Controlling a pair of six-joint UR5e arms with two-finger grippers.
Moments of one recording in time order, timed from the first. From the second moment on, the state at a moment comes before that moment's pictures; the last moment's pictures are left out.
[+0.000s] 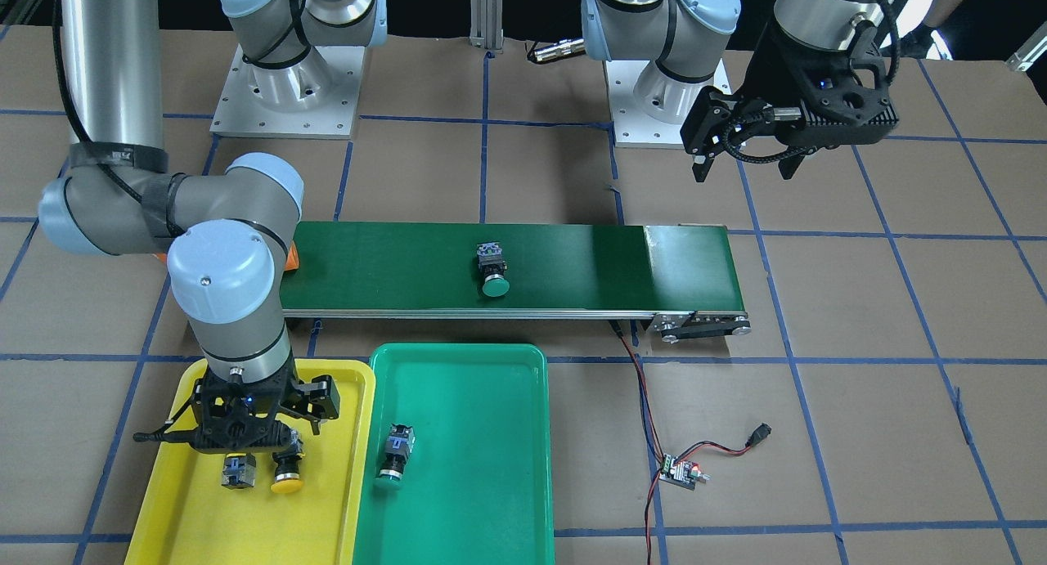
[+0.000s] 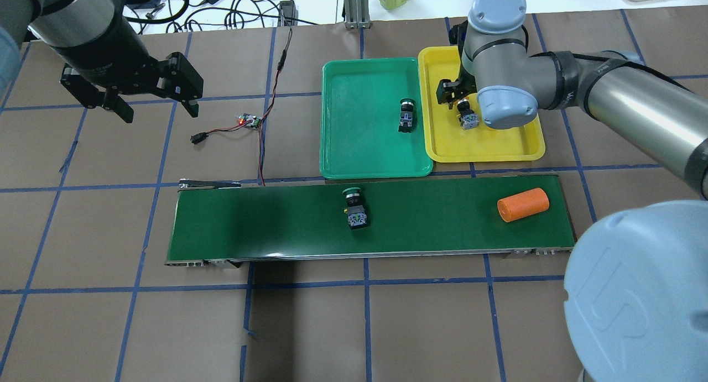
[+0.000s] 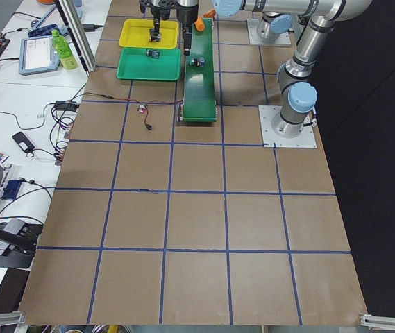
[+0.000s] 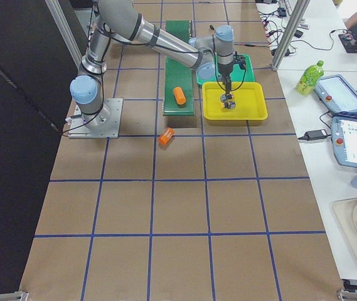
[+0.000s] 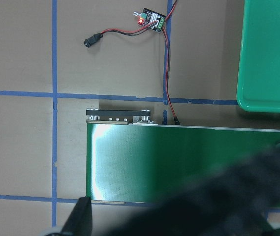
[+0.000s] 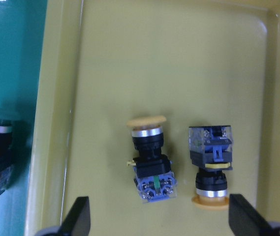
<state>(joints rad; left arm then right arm) -1.53 -1.53 -1.55 -1.59 1.59 -0.01 1.62 -1.11 1.64 -2.31 -1.69 -0.05</state>
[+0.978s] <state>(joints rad) -1.53 -1.53 -1.55 -1.59 1.58 -0.02 1.64 -1.58 1.73 -1.71 -1.54 0.11</state>
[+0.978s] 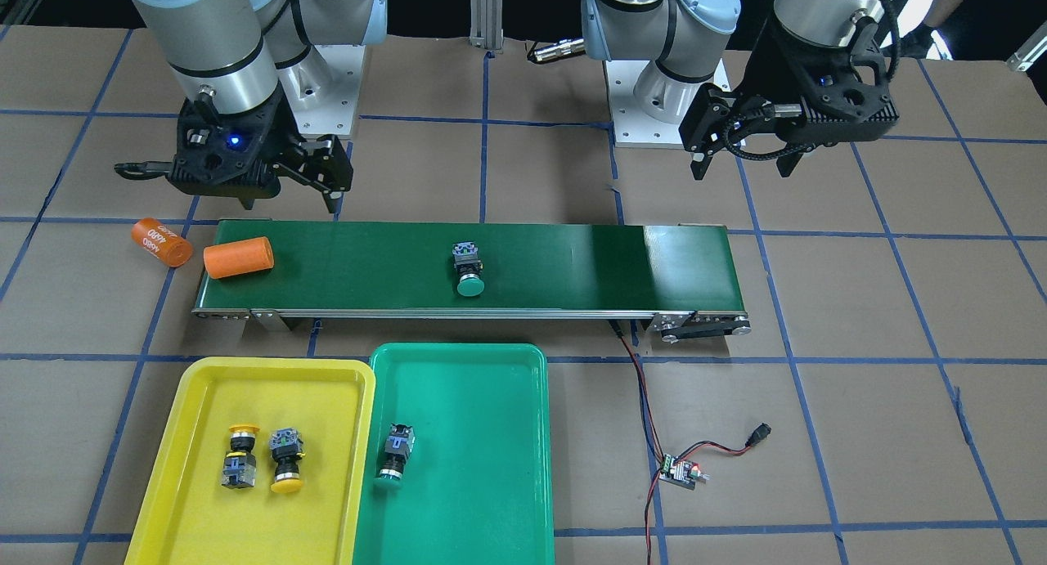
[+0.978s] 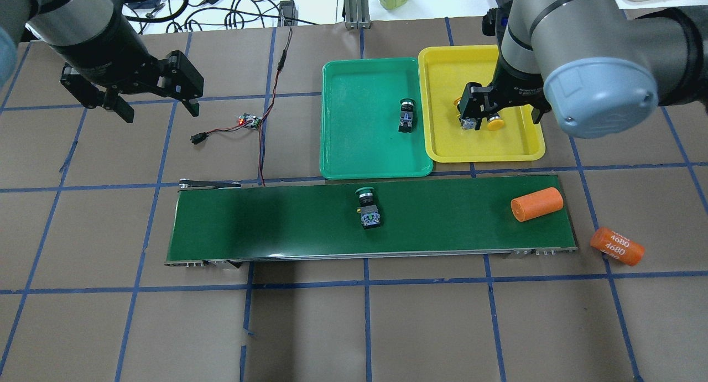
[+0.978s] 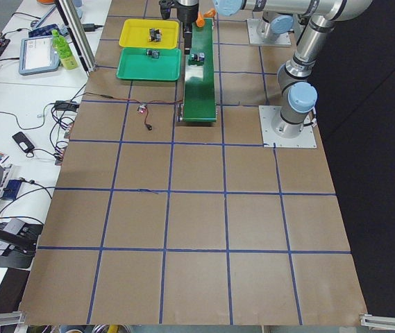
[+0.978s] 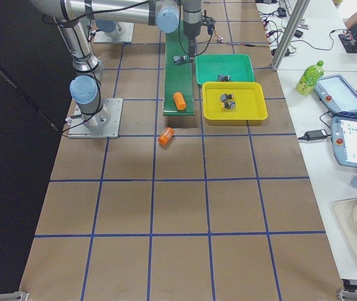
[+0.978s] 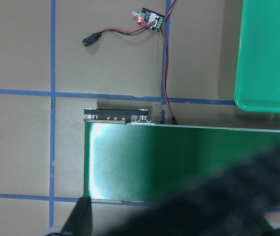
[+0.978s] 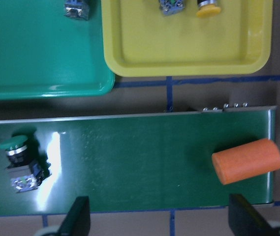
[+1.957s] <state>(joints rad) -1.53 -1.53 -1.55 -1.59 1.58 -0.02 1.80 -1.50 1.90 -1.98 -1.47 0.36</state>
